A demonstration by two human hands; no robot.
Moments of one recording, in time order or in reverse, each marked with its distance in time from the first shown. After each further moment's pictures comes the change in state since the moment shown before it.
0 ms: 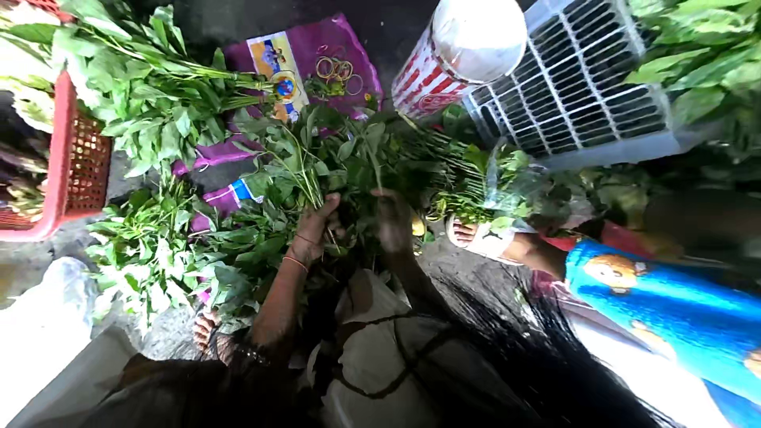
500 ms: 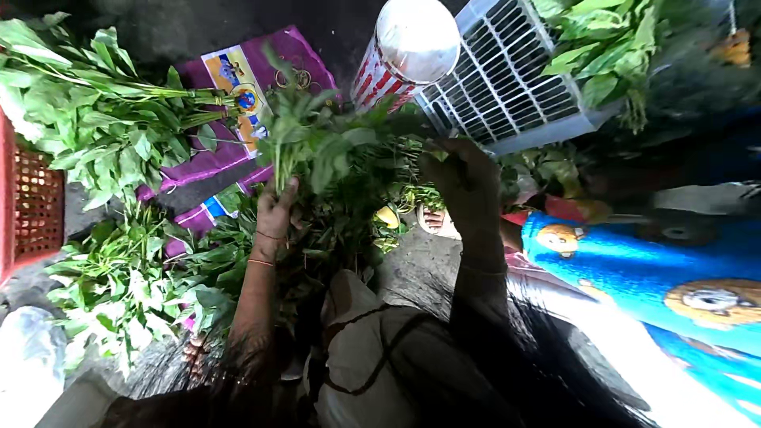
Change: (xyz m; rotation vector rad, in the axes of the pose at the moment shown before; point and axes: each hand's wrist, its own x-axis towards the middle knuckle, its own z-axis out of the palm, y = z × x) left_hand -0.006 0.046 -0.003 0.379 -0.039 0.344; right_hand 0.016 -0.060 -0.128 -0.284 0.183 -0.368
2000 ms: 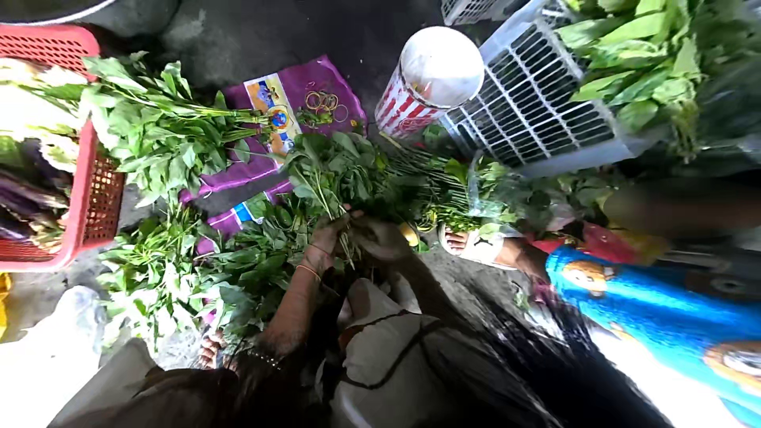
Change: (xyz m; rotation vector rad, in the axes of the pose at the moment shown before) left_hand -0.002 -0.027 0.051 -0.233 0.015 -0.310; right_hand -0.035 0.011 0.105 0.066 -0.602 0.211
